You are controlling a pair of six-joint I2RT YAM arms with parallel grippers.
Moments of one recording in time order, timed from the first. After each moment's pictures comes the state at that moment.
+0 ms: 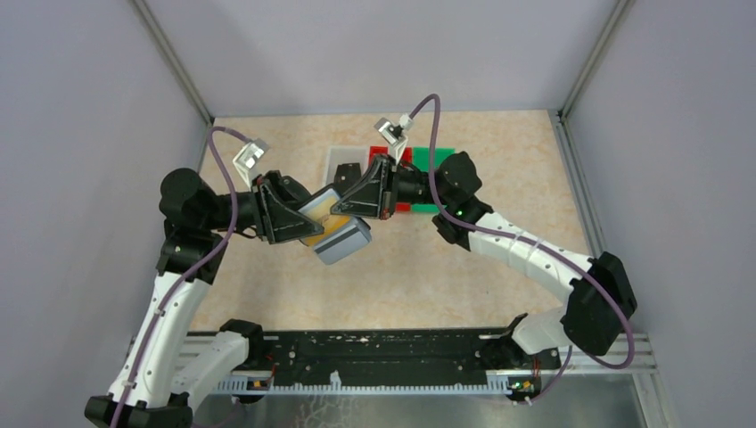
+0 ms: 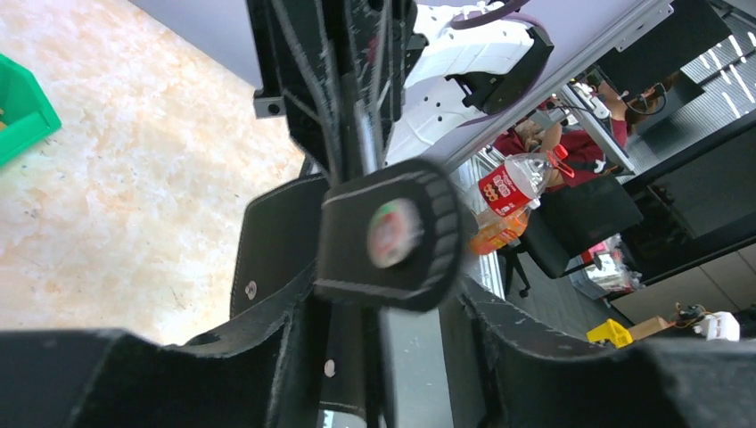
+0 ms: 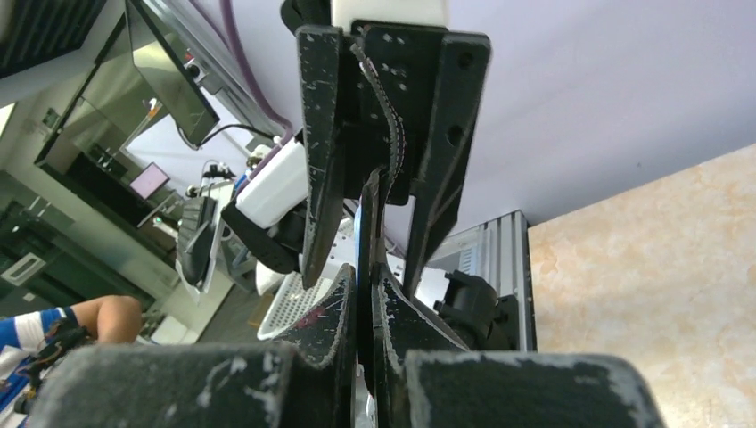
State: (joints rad) left arm -0.24 0.84 0.98 -0.01 1.23 -0.82; right arm 0.79 1.35 1.09 0.69 -0.85 0.98
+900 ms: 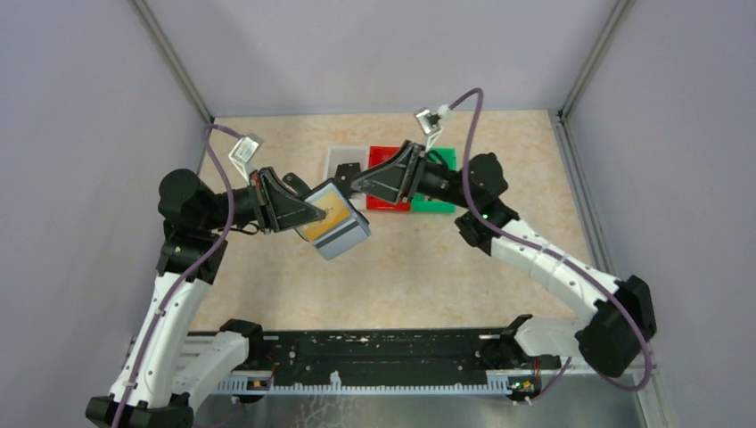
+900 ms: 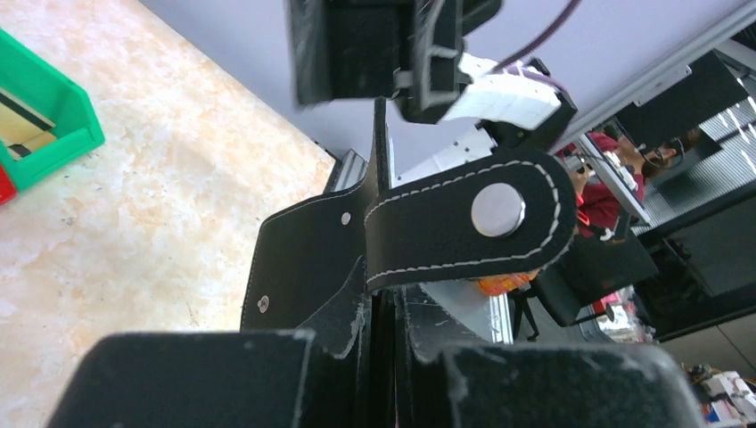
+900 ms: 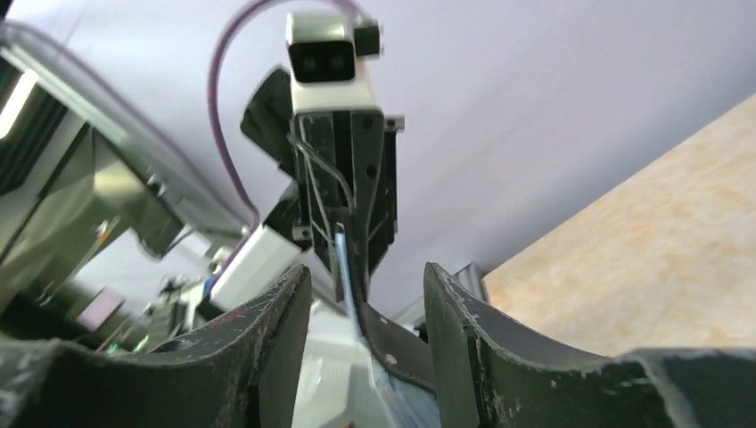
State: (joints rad) left arm -0.22 0.83 0.98 0.03 1.13 -0.87; right arm 0.72 1.27 1.02 0.66 -0.68 1.04
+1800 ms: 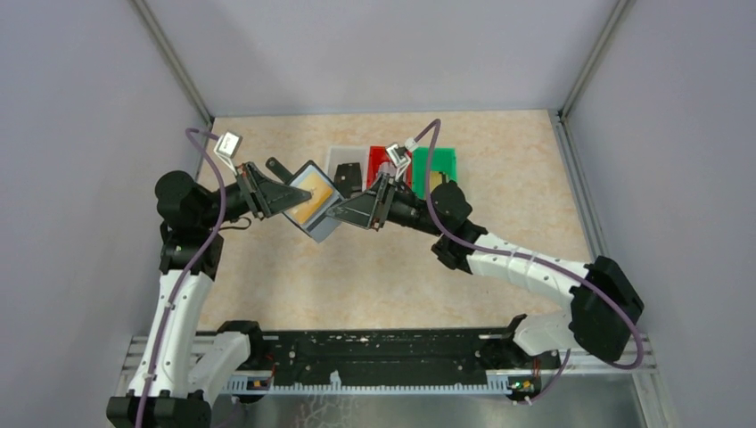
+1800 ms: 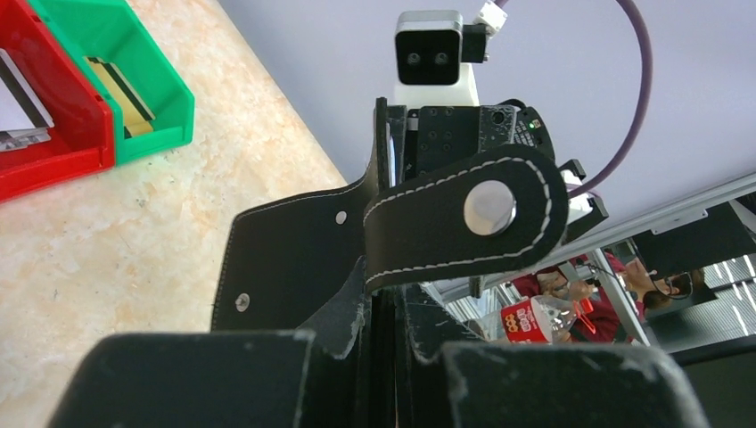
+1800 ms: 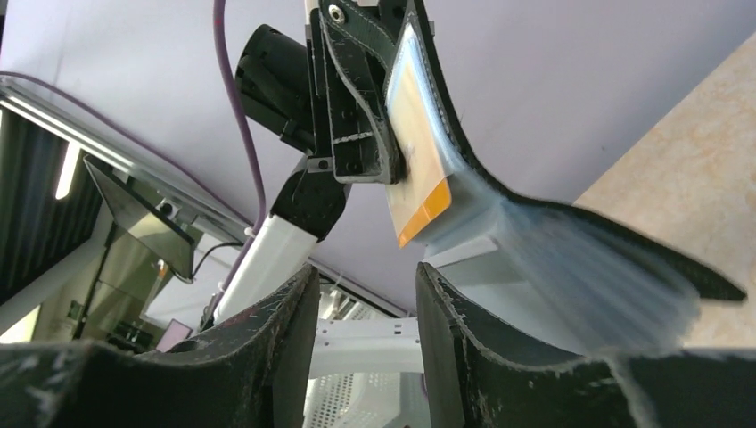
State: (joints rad) left arm -0.04 0.84 0.89 0.08 1.06 -1.00; right arm 0.89 1.28 0.87 0.69 -0.44 1.12
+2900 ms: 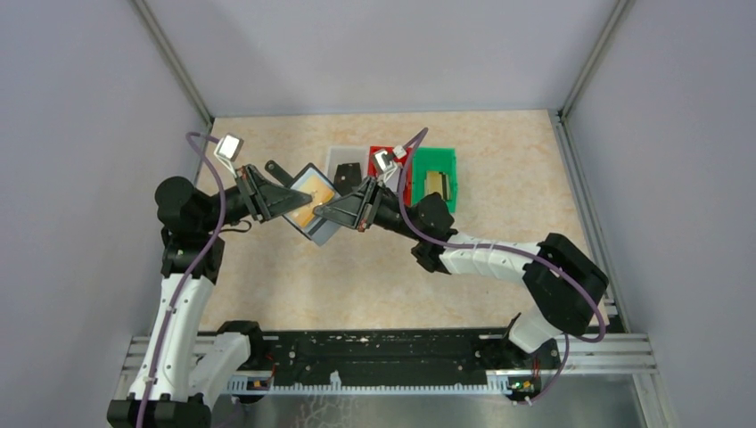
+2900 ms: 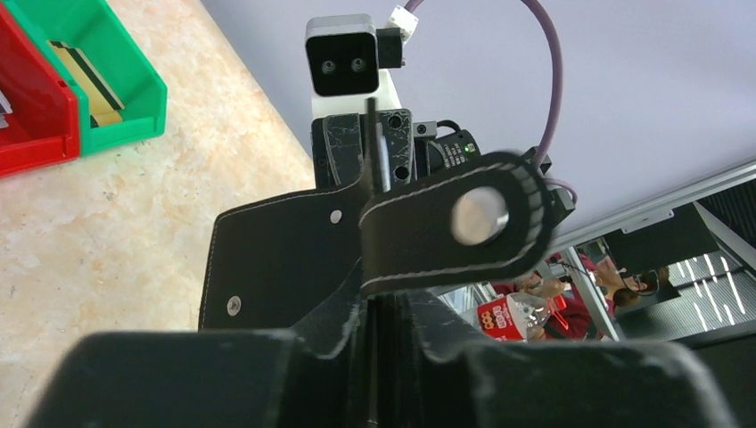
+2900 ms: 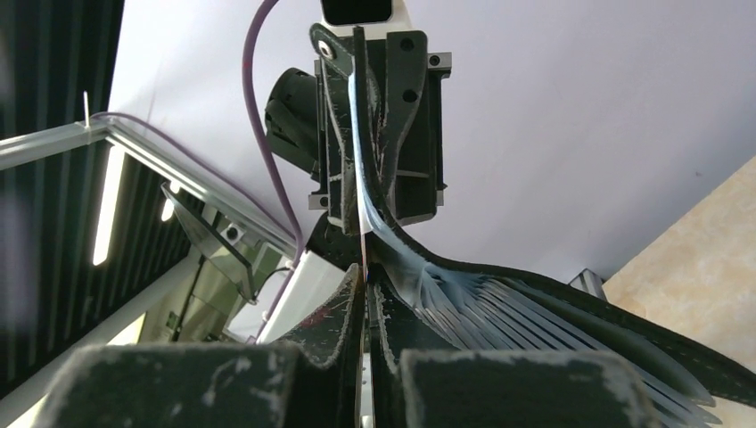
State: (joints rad) left arm -0.04 0.82 0.85 0.14 1.07 -1.09; right arm 0.93 1.52 0.86 1.13 -0.39 1.32
